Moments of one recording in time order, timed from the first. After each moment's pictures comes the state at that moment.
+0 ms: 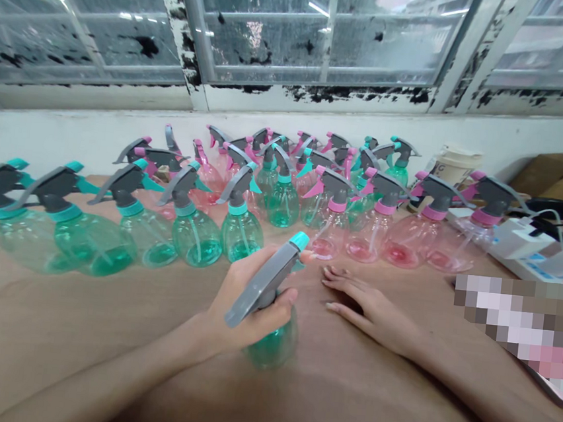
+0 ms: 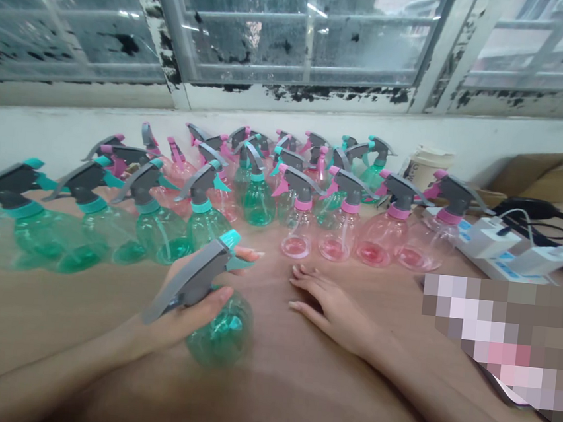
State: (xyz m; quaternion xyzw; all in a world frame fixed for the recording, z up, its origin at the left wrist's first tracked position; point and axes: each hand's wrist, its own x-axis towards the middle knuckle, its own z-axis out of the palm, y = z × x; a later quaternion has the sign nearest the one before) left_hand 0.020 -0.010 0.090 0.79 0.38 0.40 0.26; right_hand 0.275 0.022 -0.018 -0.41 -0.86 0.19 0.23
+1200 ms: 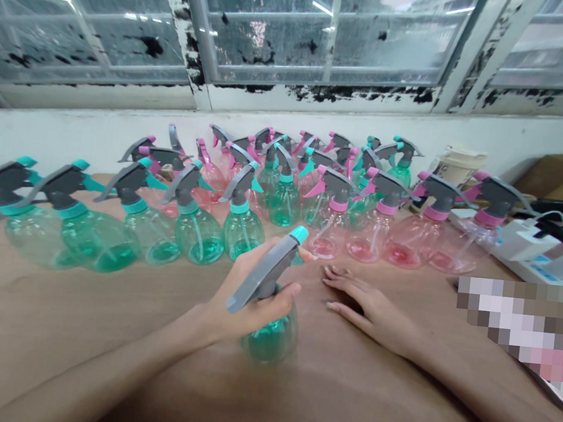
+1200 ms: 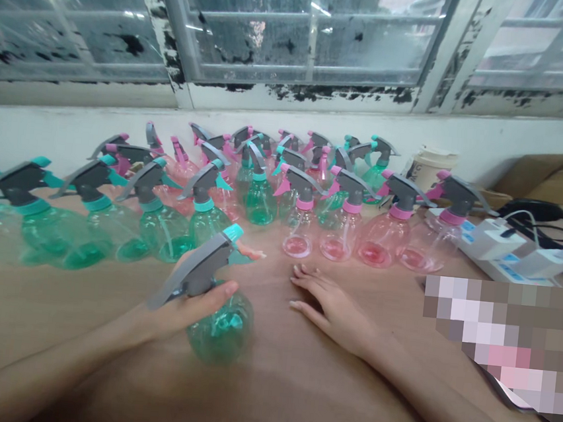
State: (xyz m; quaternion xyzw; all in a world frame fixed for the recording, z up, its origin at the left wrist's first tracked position) left_hand 0.019 -0.003 0.090 0.81 0.36 0.40 0.23; right_hand 0.275 0.022 -0.020 -0.41 -0.87 0.16 0.21
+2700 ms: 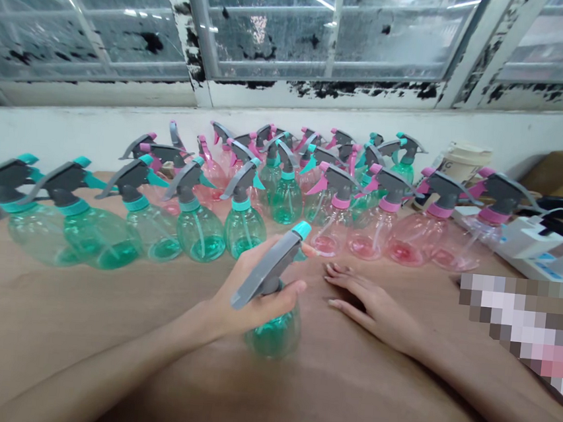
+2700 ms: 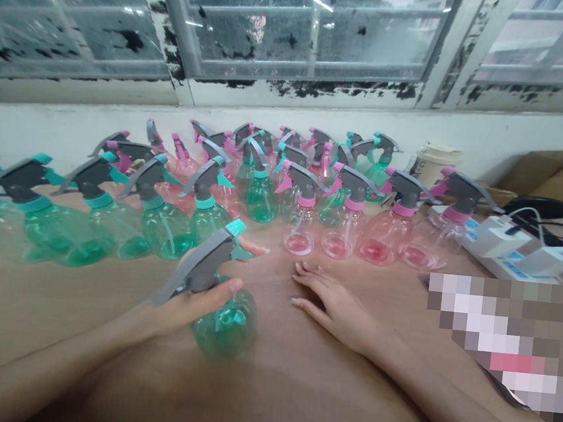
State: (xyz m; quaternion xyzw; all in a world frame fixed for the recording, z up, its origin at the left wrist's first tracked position) left_hand 0.021 -0.002 0.087 0.81 0.36 0.40 0.25; right_hand 0.277 0.024 -0.024 -0.40 -0.87 0.18 0.24
